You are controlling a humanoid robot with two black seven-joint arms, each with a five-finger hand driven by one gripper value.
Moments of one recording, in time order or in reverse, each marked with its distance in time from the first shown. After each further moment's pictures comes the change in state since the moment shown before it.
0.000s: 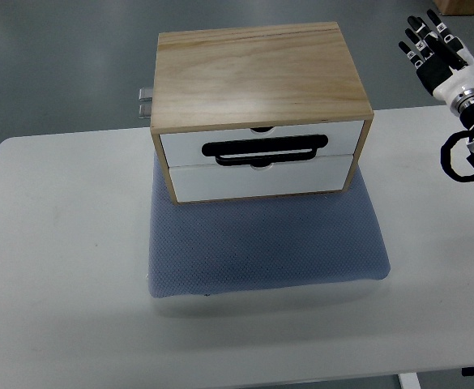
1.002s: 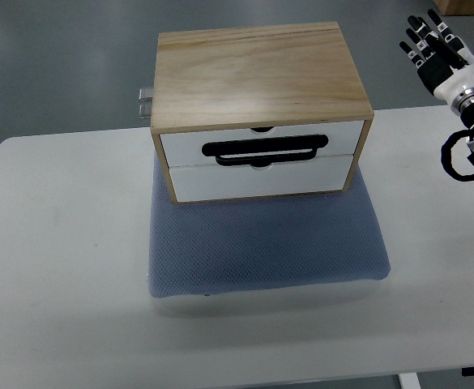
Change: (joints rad) left arm -0.001 0.000 -0.001 -0.003 0.000 0.005 0.007; right arm 0.002 -0.002 -0.003 -0.001 -0.004 -0.010 -0.001
